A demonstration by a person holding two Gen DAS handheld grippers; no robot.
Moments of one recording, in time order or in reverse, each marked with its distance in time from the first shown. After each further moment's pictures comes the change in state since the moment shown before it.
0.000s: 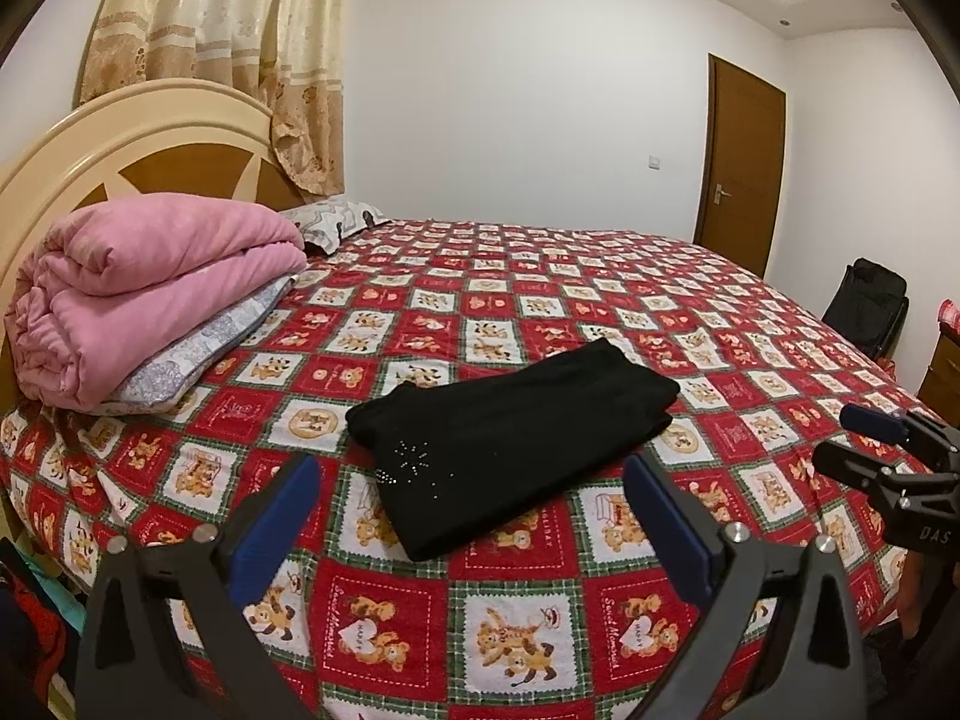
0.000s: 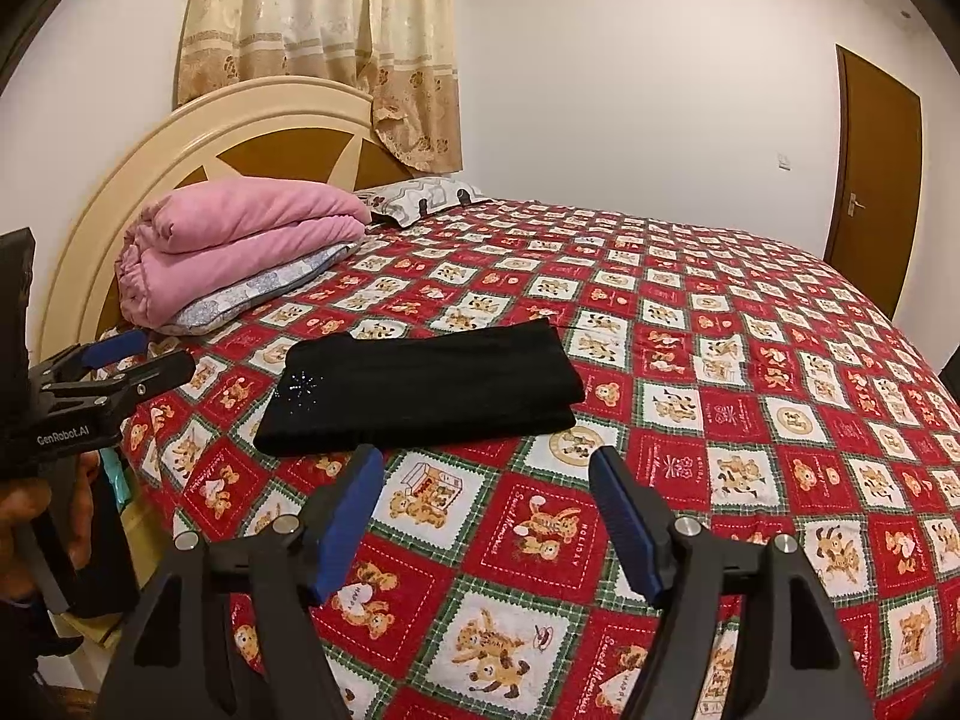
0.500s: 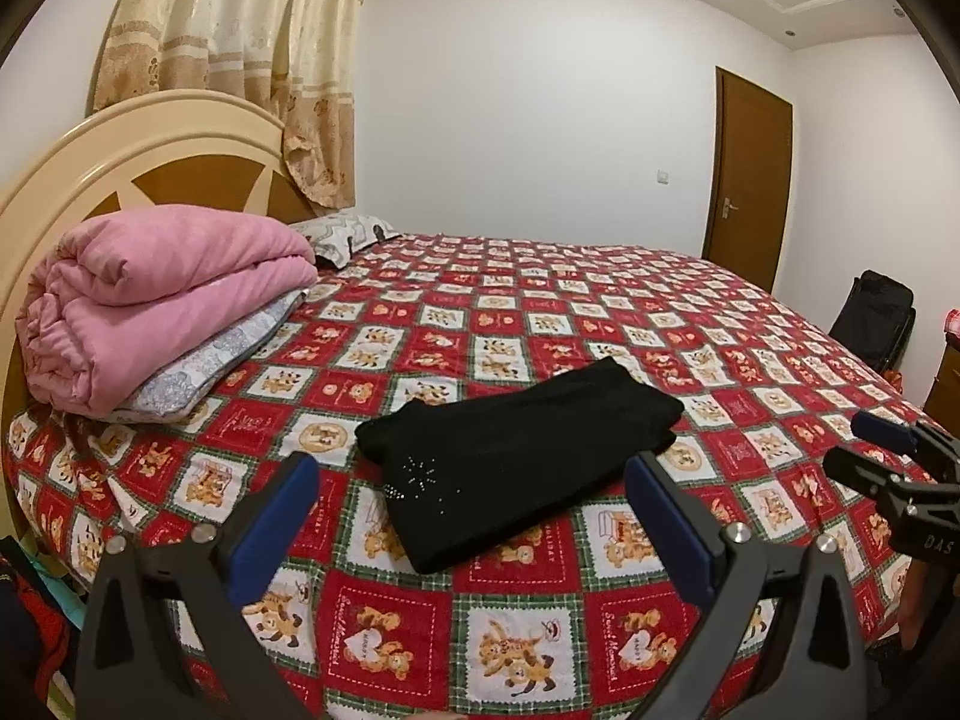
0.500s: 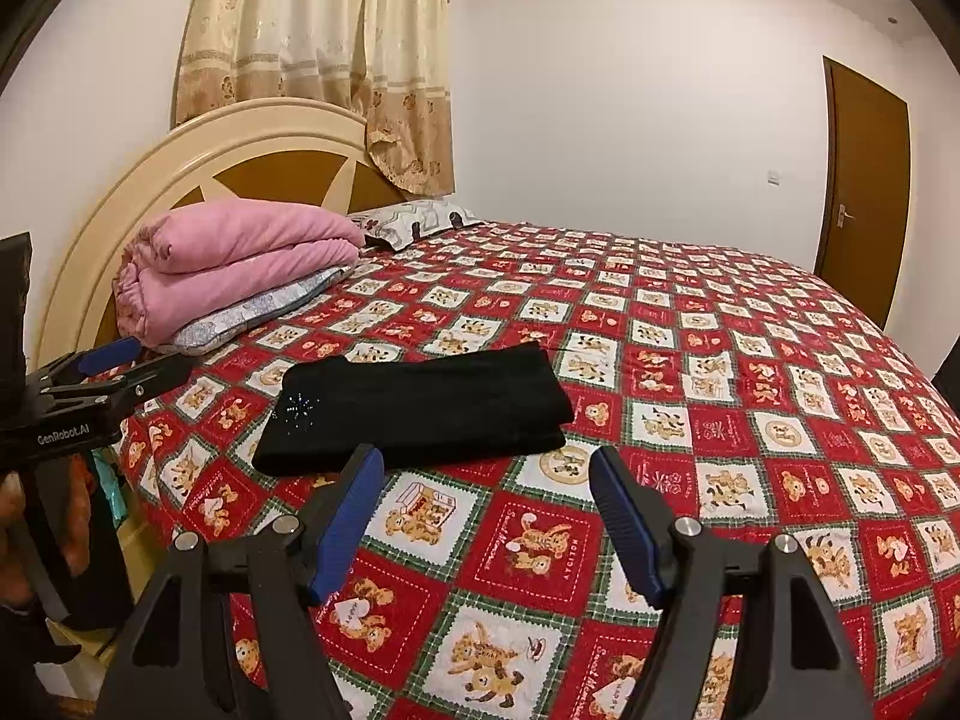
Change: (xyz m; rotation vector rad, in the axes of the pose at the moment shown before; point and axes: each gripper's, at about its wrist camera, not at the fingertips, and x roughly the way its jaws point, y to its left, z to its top) left arm -0.004 0.001 0.005 -0.009 -0.028 0.033; right arm -0.009 -0.001 -0.001 0.007 -0.054 -0.018
